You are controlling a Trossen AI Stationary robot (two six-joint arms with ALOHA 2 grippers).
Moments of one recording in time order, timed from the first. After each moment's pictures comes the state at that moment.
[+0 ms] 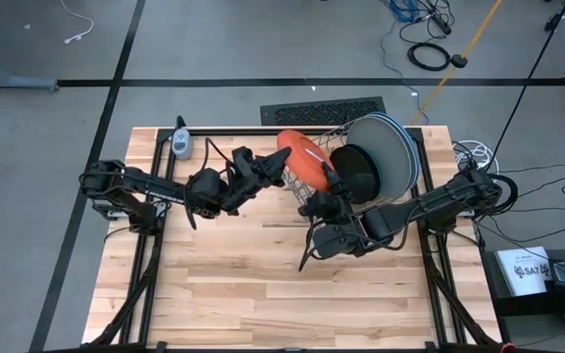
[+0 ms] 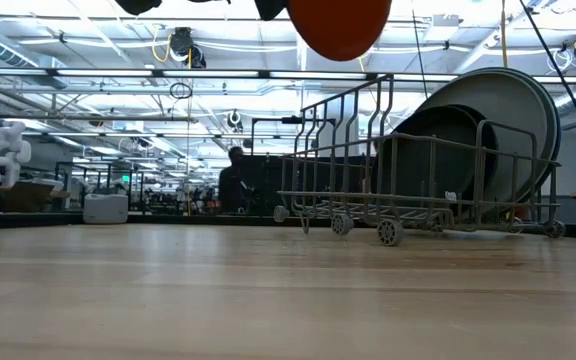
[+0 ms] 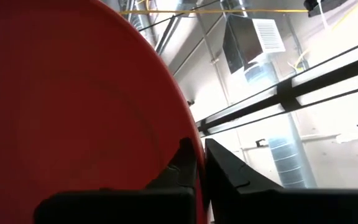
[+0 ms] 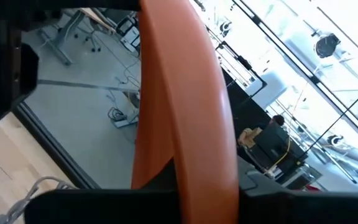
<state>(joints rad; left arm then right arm) -0.06 1.57 0.98 1.20 -0.49 -1.20 0.37 1.68 1.48 -0.33 1.62 -0.21</state>
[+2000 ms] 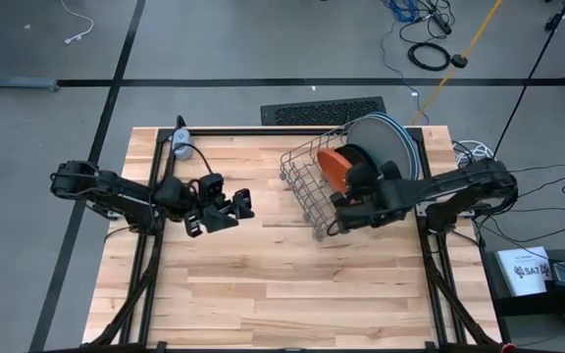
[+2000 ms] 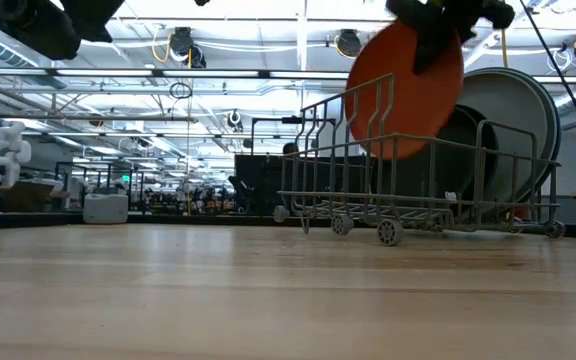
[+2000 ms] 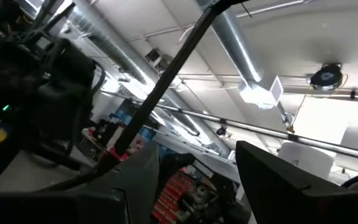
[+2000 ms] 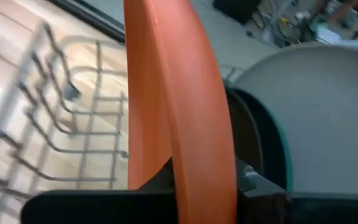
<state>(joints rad) -0.06 1.29 0.48 1.43 0.39 -0.85 0.24 1.49 1.38 -1.40 0.95 1.22</state>
